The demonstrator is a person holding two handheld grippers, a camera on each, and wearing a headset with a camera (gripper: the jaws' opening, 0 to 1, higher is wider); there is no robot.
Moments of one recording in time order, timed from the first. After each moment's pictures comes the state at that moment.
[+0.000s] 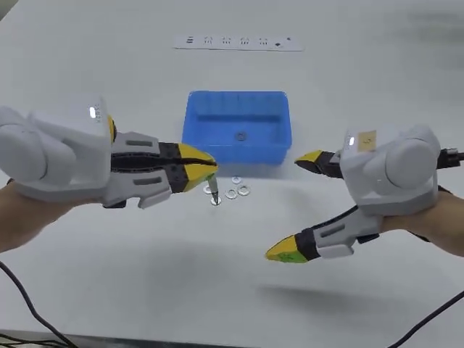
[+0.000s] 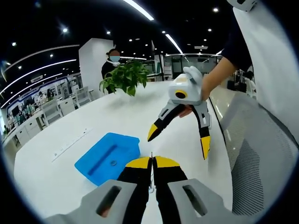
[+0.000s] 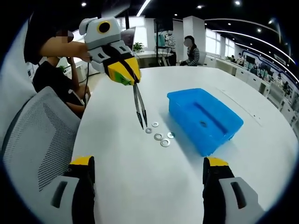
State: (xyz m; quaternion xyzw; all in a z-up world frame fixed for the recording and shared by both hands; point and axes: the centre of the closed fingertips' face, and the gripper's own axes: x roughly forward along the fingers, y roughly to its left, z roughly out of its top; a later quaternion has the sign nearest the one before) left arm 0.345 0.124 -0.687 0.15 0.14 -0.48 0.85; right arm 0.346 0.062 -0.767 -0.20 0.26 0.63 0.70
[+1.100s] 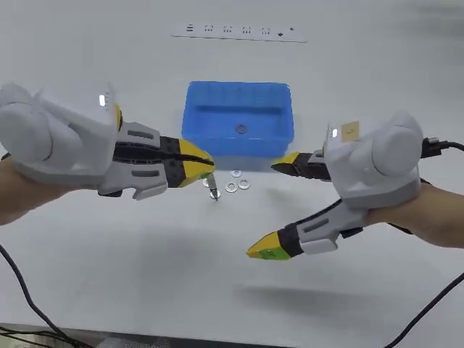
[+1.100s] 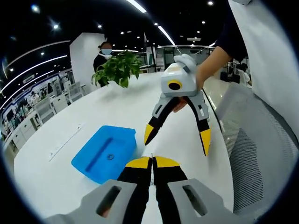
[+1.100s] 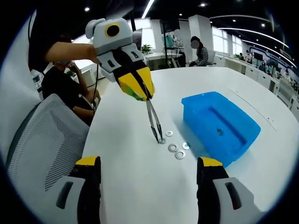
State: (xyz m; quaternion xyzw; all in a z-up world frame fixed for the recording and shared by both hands) left arm 0.344 0.128 -0.700 0.18 0.18 -0.51 0.82; right arm 0.334 0.096 -0.763 -0.17 0.26 0.68 0.67
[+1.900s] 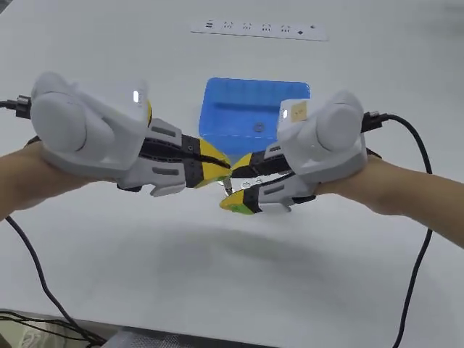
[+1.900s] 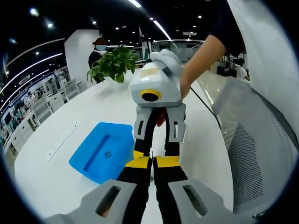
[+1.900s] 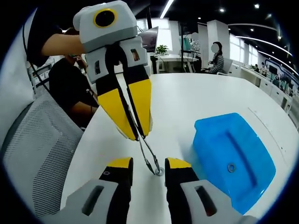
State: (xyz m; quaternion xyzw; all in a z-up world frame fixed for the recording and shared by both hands) left arm 0.342 0.125 -0.707 0.20 0.20 -0.52 0.81; right arm 0.337 0.152 -0.768 -0.20 0.23 0.72 0.62
